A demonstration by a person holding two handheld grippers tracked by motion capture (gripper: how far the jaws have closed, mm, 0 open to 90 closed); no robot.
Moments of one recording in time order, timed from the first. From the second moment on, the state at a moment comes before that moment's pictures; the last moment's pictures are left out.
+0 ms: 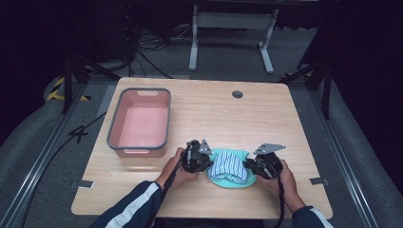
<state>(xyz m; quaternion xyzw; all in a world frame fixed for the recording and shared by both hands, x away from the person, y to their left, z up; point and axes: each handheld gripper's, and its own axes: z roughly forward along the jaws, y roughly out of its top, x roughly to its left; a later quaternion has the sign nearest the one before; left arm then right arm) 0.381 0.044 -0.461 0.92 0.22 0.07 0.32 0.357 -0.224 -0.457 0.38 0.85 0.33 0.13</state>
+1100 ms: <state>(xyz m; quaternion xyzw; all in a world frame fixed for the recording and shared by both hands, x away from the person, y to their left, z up) 0.398 0.057 -0.374 0.90 0.20 0.12 0.38 0.369 -0.212 -0.389 0.36 0.83 0.39 0.19</state>
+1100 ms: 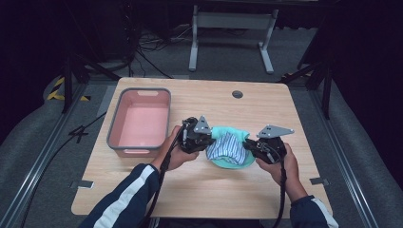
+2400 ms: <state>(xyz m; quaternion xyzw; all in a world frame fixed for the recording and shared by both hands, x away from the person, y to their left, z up) 0.400 0.178 -0.320 0.88 0.27 0.20 0.35 0.405 -0.090 -0.336 0.30 0.83 0.43 0.19</state>
